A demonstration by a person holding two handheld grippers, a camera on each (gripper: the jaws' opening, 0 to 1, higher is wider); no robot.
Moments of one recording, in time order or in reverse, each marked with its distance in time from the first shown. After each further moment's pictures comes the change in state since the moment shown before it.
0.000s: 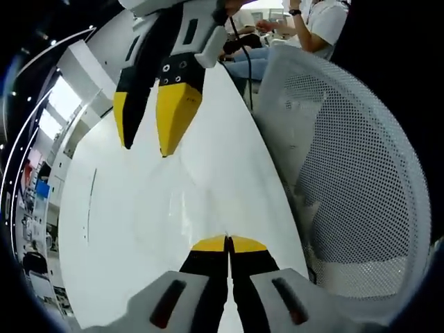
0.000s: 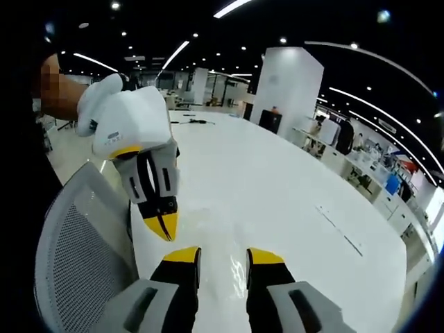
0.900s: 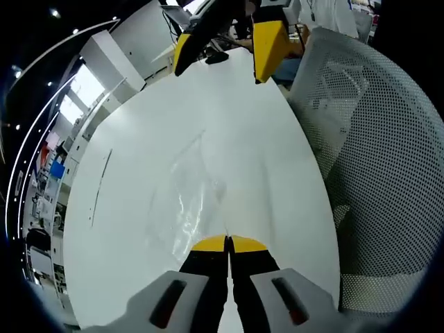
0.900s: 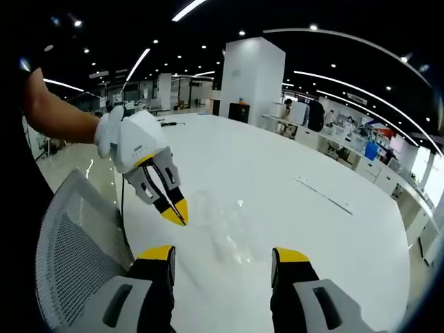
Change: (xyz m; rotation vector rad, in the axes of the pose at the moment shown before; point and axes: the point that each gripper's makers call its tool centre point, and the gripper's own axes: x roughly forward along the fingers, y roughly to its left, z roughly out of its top) left arm 0.037 0.034 -0.022 -0.103 0.005 0.131; right arm -0.027 -0.008 -0.043 0.196 -0.005 -0.128
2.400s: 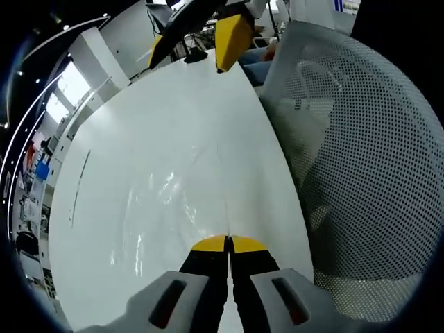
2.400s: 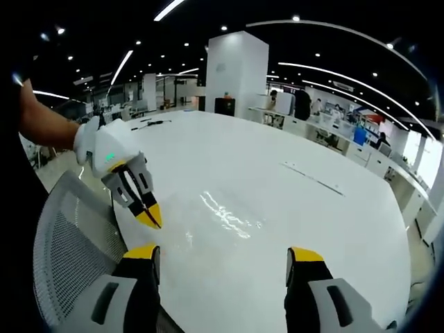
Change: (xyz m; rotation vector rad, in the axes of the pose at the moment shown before) left arm 0.006 -0.038 -0.004 0.011 0.004 -0.093; right arm -0.011 -0.013 -0.023 0.067 0.029 -0.050
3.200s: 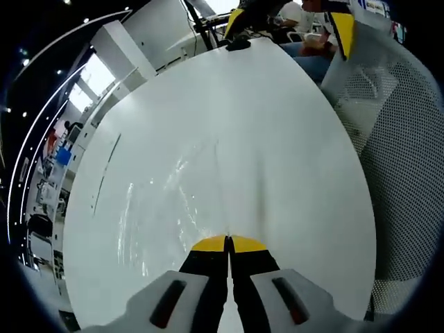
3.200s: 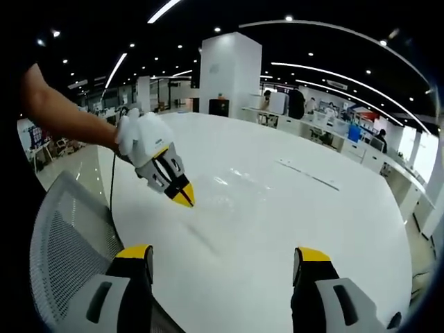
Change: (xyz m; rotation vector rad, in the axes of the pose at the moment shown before) left arm 0.016 0.080 -0.013 -0.068 0.028 0.158; right arm 0.001 -0.001 -0.009 0.030 -0.010 -0.025
